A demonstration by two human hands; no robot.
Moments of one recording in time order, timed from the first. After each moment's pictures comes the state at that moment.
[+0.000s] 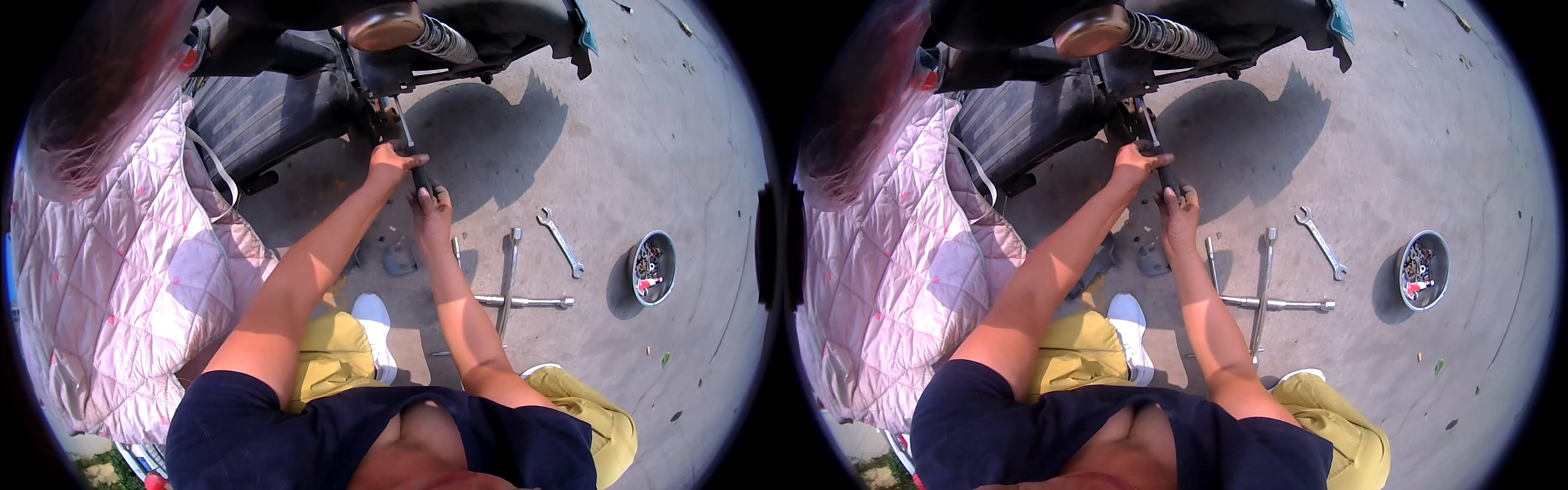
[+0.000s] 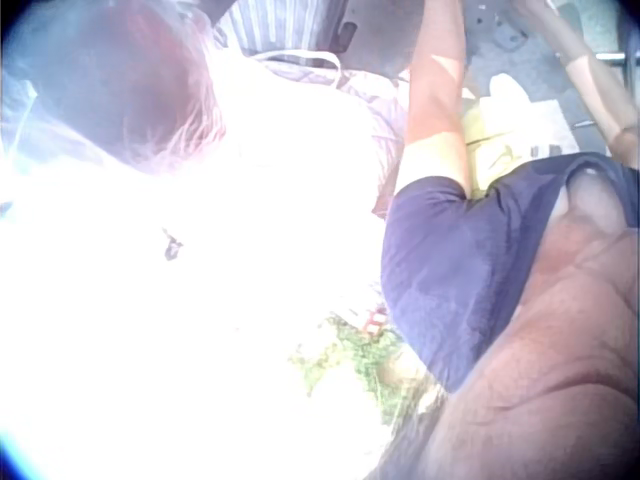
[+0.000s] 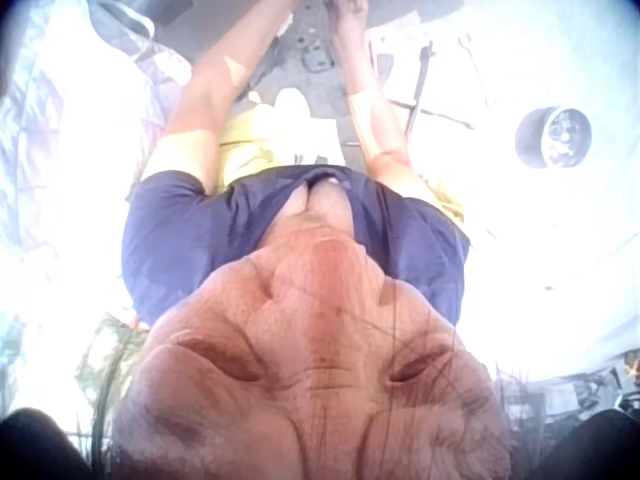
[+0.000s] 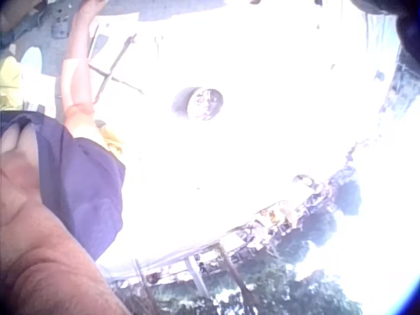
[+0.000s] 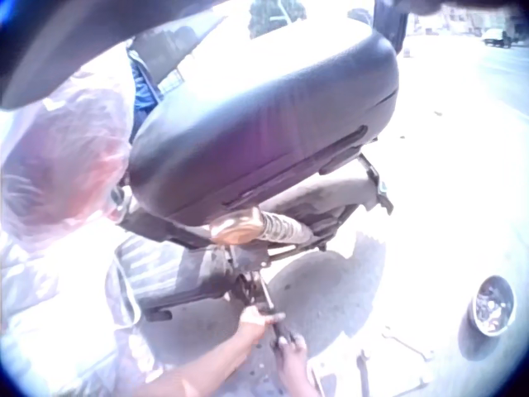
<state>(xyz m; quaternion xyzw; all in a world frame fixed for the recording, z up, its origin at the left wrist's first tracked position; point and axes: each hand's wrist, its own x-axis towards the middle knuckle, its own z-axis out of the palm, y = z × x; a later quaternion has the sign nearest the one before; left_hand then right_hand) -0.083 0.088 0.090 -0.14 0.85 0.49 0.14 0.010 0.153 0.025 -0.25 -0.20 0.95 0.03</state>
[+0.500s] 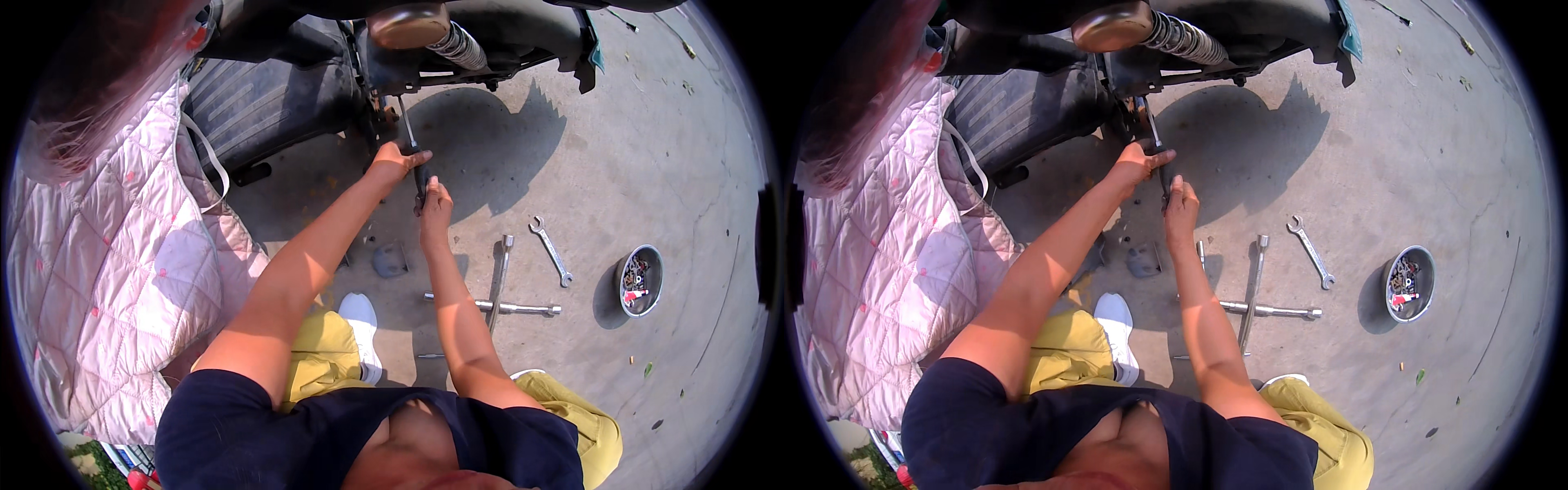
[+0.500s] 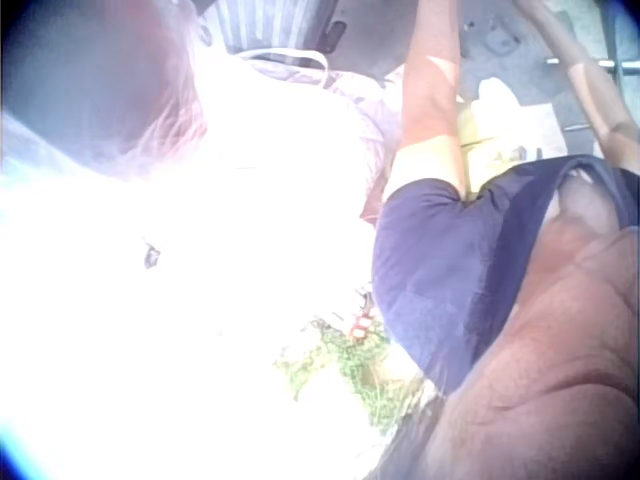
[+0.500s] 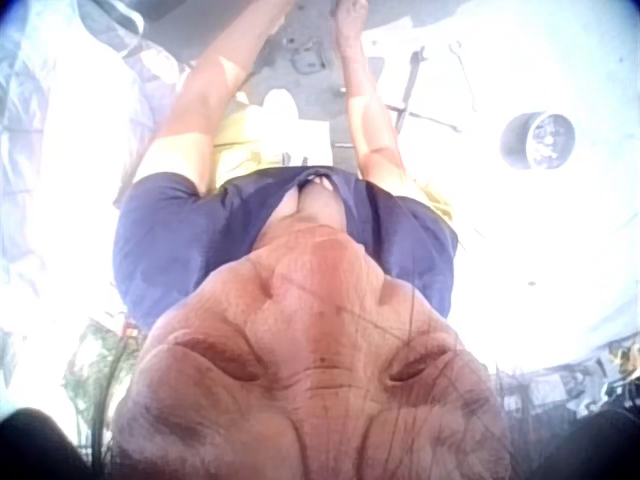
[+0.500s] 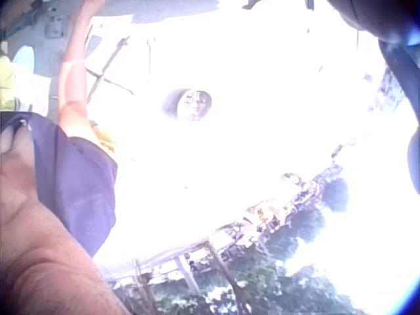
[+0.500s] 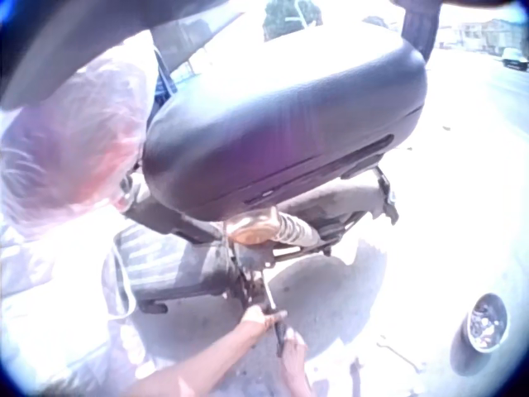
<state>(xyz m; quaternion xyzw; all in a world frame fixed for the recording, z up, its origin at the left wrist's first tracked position) -0.090 0.083 0.084 -0.12 0.82 0.52 0.20 -0.002 0.179 0.017 -0.18 -0.53 0.83 -0.05</state>
